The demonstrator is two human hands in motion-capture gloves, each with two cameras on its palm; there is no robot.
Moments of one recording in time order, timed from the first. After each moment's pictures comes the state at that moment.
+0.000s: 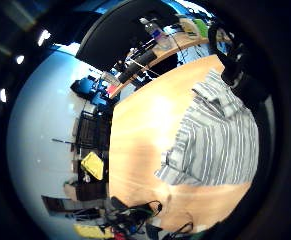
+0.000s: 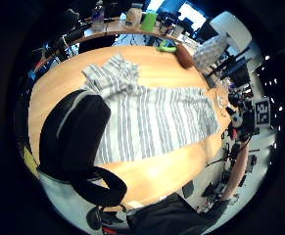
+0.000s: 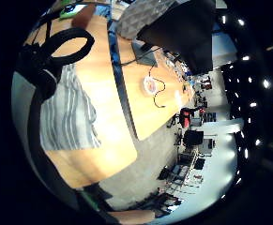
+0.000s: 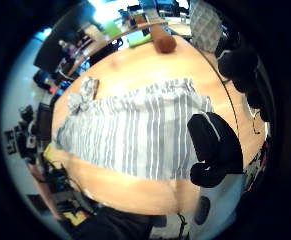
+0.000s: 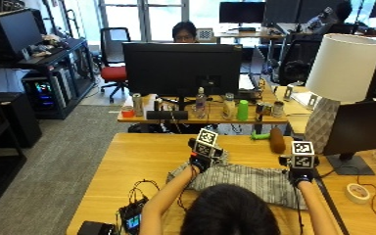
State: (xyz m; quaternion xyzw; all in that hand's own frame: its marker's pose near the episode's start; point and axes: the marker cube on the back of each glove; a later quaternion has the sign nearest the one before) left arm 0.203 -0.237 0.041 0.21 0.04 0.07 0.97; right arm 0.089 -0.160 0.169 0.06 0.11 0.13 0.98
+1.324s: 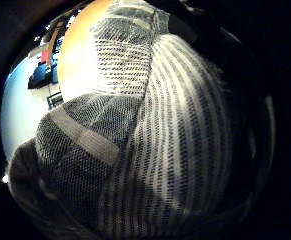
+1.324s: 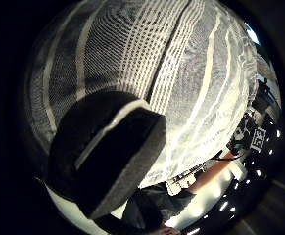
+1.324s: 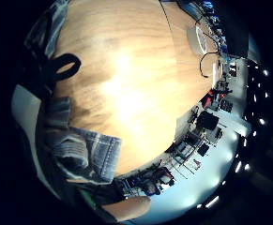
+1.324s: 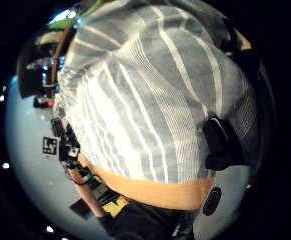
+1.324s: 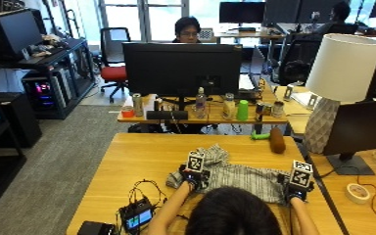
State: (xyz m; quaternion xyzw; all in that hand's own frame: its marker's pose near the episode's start) left arm 0.202 -0.155 0.172 -0.20 0.08 0.09 0.97; right arm 0.054 -0.084 0.240 -0.11 -0.04 0.19 0.97
